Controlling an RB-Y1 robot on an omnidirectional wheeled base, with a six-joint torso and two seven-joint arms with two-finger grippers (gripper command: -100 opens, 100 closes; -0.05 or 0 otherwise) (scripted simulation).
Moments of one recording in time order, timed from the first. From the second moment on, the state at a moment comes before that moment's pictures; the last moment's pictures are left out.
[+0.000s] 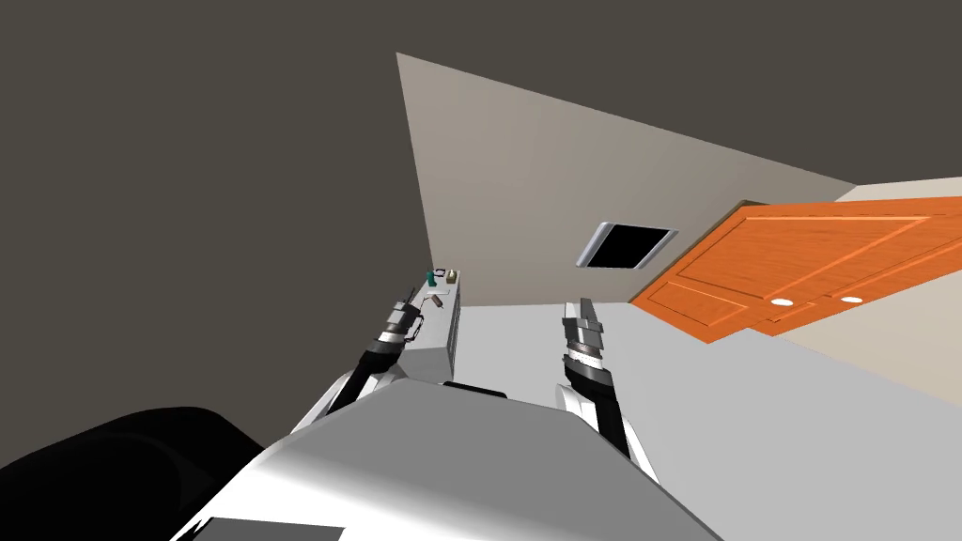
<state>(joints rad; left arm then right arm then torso) 0.63 0.19 0.02 -2.20 -0.01 -0.43 0.13 0.50 -0.01 -0.07 -2.20 0.04 -0.52 0.03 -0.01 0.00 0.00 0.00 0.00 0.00</state>
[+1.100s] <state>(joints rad) 0.90 0.45 -0.02 -2.02 0.05 -0.42 0.39 0.50 -0.01 -0.07 -2.20 0.04 -0.52 0.03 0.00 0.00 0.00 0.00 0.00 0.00</state>
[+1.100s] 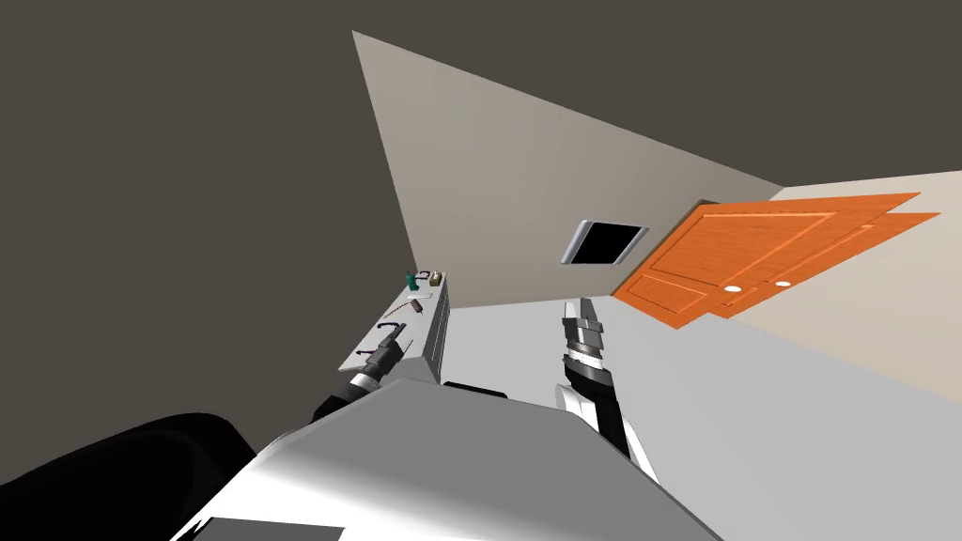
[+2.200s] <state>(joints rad) 1.09 0.69 -0.07 -1.85 0.09 -0.38 0.65 0.50 -0.01 -0.07 -2.20 0.04 -0.52 0.03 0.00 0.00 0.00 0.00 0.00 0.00</state>
